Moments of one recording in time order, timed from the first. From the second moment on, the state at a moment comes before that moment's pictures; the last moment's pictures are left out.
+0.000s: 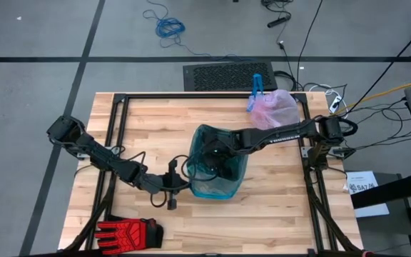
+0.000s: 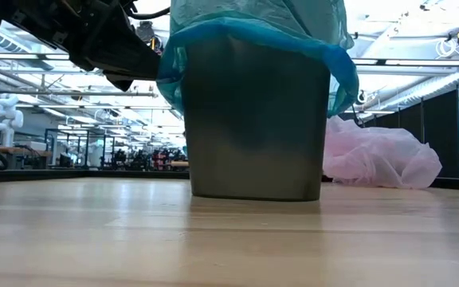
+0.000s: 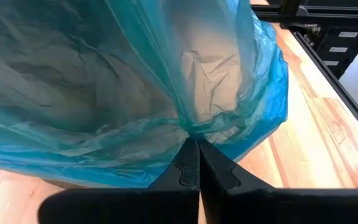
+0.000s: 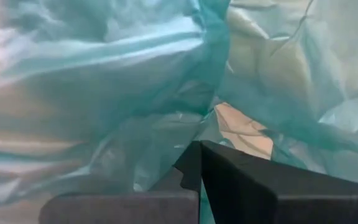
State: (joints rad) left arm -0.48 1.43 0.59 0.40 -0.42 -0.23; right arm 0.03 1.80 1.40 -0.52 -0.02 -0.43
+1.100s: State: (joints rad) left arm -0.48 1.43 0.59 0.37 -0.42 -0.26; right arm 0.03 1.69 1.40 -0.59 0.02 -0.45
